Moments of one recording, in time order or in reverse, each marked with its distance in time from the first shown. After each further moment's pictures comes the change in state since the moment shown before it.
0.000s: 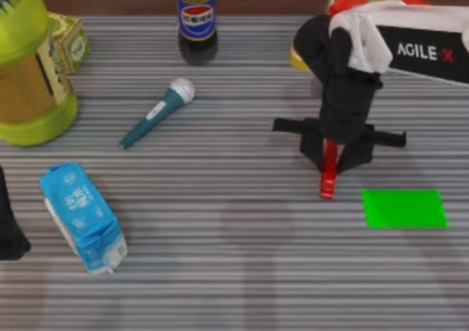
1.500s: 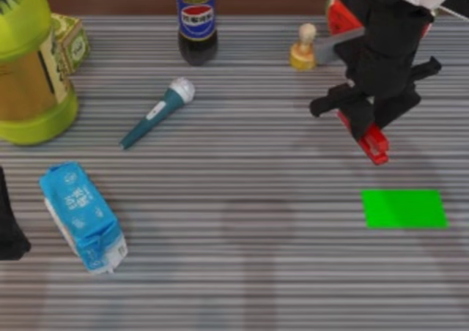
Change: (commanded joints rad) left arm 0.000 0.000 0.000 0.000 0.000 0.000; right arm -0.052 -0.160 0.123 -0.316 -0.002 -0.638
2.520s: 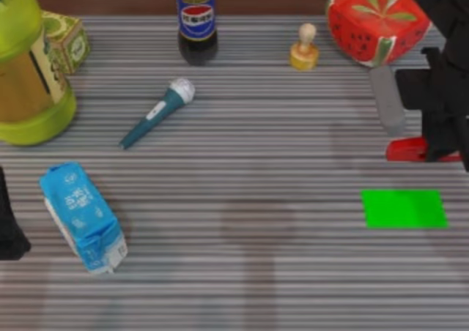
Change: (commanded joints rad) left arm 0.000 0.000 0.000 0.000 0.000 0.000; right arm -0.122 -0.274 -0.342 0.077 -0.001 -1.293
